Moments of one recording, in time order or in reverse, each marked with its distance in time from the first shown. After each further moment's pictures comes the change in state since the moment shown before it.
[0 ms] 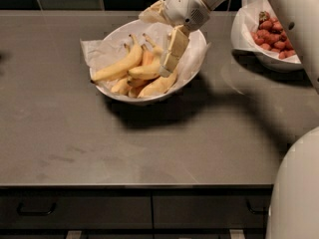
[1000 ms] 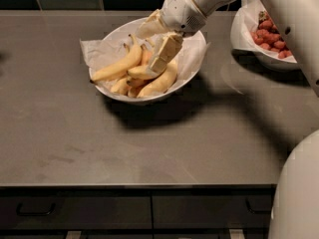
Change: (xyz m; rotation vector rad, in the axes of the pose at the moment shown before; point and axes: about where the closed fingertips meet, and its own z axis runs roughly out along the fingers) arm 0.008 -0.002 0.010 0.016 0.014 0.015
